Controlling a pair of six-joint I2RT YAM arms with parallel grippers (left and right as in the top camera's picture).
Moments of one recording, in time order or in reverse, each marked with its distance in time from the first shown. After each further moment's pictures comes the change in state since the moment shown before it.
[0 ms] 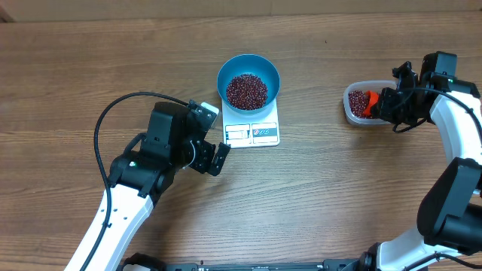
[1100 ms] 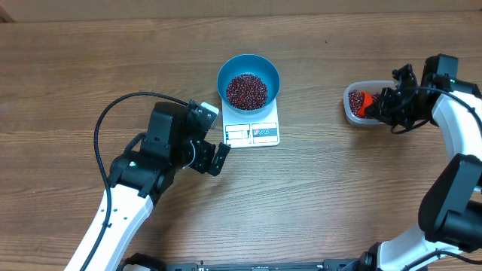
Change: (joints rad) left arm 0.000 0.000 0.000 0.000 0.000 0.000; right arm -0.029 0.027 0.000 -0.025 -0.138 0.049
